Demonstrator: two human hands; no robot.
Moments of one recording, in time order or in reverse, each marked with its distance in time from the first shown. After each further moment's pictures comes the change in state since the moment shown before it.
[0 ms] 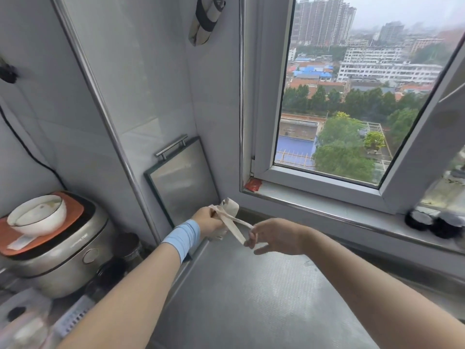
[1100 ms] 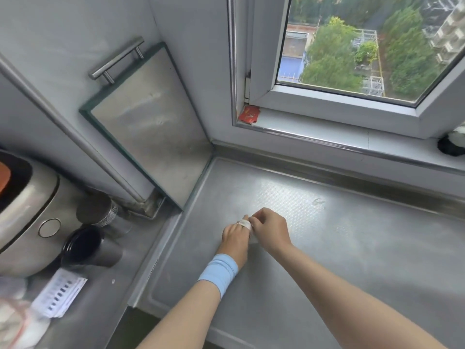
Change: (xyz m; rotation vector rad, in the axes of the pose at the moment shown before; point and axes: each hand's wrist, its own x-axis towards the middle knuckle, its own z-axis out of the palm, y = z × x) left_hand -0.007 -0.122 0.205 0.364 -0.138 0.275; right_hand 0.109 0.173 0.033 -0.320 0.978 0.080
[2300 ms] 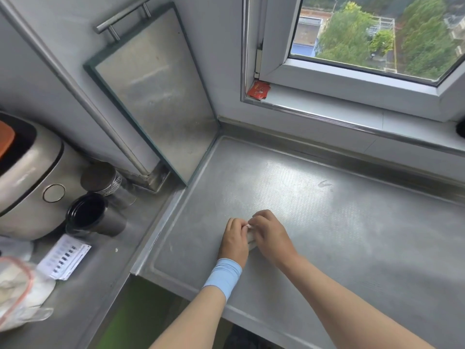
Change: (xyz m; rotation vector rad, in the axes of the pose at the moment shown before) left_hand -0.050 0.000 0.041 -0.491 0.317 -0.238; right_hand -0.043 0.068 0.024 -0.152 -0.142 -0.451
